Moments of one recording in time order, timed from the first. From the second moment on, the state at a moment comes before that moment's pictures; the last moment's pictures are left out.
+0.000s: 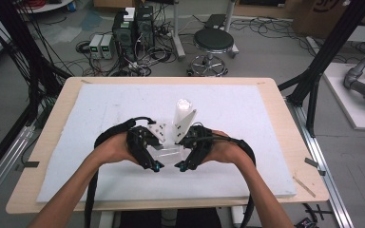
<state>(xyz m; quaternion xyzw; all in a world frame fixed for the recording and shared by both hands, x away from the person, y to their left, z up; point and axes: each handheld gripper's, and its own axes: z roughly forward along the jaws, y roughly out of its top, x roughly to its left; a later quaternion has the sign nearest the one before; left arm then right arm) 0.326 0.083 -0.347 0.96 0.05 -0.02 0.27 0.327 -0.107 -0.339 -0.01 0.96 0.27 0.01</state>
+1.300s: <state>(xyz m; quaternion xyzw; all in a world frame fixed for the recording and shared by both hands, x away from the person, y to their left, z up) 0.315 0.134 -0.362 0.86 0.07 0.01 0.51 0.325 -0.138 -0.344 0.02 0.93 0.38 0.01</state>
